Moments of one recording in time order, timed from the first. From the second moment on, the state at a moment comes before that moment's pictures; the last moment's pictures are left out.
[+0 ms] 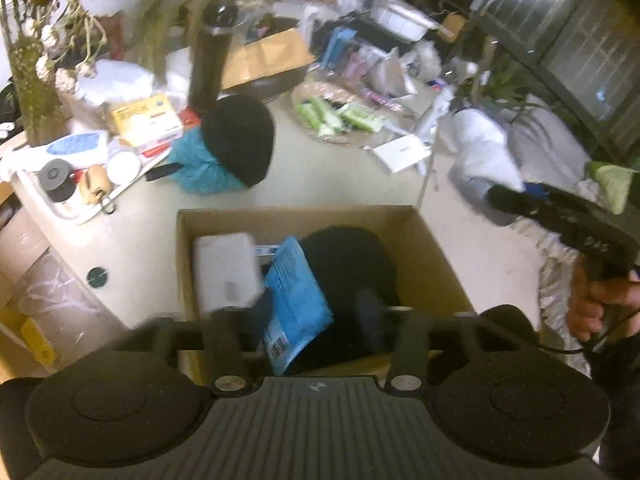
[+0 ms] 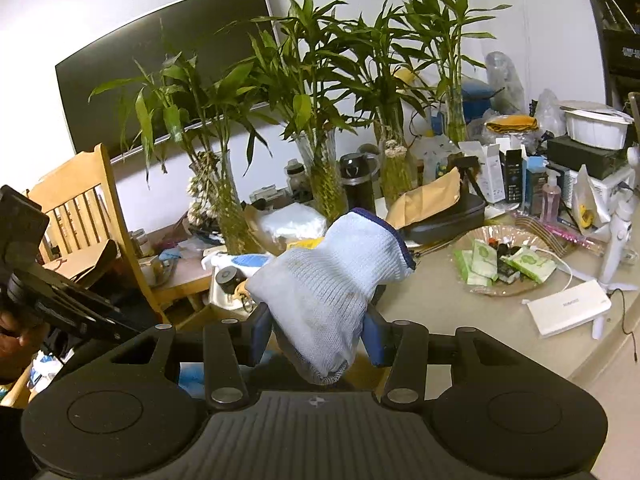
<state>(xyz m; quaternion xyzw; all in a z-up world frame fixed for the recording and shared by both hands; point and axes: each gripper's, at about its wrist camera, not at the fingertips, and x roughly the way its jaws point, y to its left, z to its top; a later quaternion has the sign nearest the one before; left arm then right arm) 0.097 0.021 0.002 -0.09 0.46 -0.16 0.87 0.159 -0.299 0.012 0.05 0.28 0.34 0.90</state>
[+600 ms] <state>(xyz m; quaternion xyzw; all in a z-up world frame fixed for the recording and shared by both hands) 0.022 0.035 0.016 -0.02 0.35 -0.14 0.93 0.111 -0.286 0.008 0.03 0.28 0.36 0.89</state>
